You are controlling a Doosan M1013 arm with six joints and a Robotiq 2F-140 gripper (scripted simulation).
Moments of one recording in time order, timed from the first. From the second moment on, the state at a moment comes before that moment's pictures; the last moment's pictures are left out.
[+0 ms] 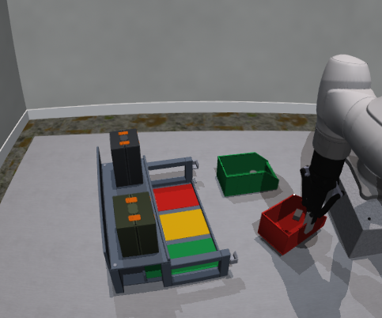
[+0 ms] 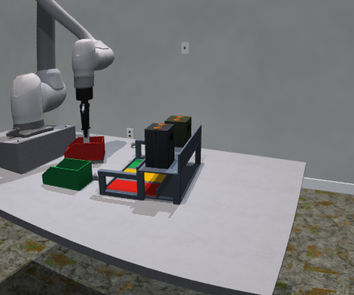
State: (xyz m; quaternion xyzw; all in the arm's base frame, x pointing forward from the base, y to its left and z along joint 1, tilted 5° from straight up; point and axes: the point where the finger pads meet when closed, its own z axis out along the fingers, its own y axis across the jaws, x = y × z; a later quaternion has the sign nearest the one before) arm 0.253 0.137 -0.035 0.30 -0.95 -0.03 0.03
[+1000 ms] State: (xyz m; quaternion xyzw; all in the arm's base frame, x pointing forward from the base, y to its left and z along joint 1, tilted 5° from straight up) arm 0.254 0.137 -0.022 0.30 -0.95 -0.03 0.03
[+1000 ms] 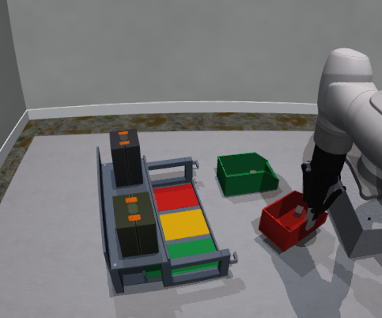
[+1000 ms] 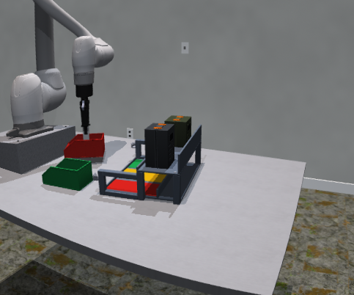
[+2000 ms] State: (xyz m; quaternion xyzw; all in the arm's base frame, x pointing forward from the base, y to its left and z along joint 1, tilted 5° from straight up) arm 0.267 0.129 -0.023 0.28 -0.96 -0.03 0.03
